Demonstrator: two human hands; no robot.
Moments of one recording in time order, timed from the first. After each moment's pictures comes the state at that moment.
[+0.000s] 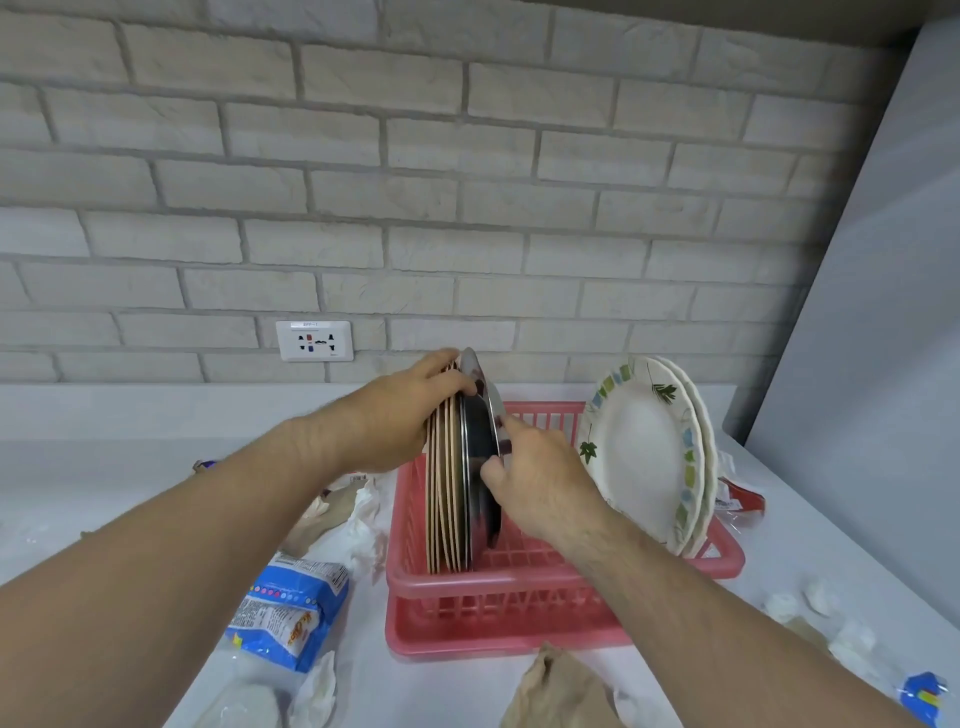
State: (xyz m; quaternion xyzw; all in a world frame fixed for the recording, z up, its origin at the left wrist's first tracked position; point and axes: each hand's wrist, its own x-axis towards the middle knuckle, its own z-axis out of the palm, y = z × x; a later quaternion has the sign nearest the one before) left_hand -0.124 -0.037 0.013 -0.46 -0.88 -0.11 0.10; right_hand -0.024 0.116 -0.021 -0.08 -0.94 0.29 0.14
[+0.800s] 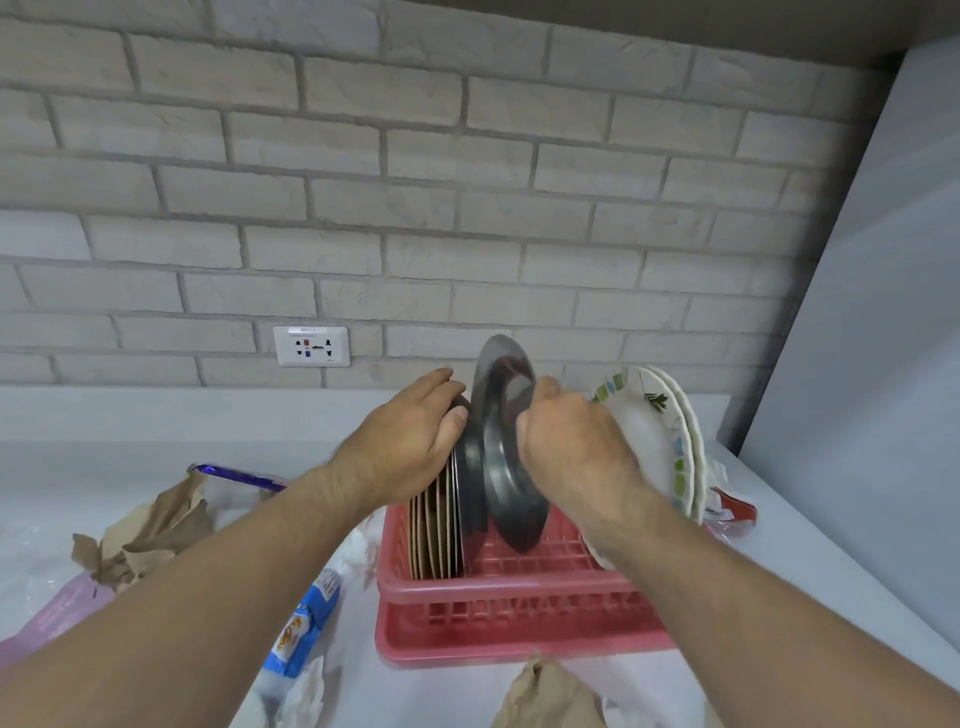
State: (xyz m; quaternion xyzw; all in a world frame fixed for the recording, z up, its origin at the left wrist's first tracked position) left_hand -0.106 -0.019 -0.014 -0.37 -0.88 -0.24 0.15; right_hand -0.007 0.129 0.025 -0.10 -0.98 0.02 0.18
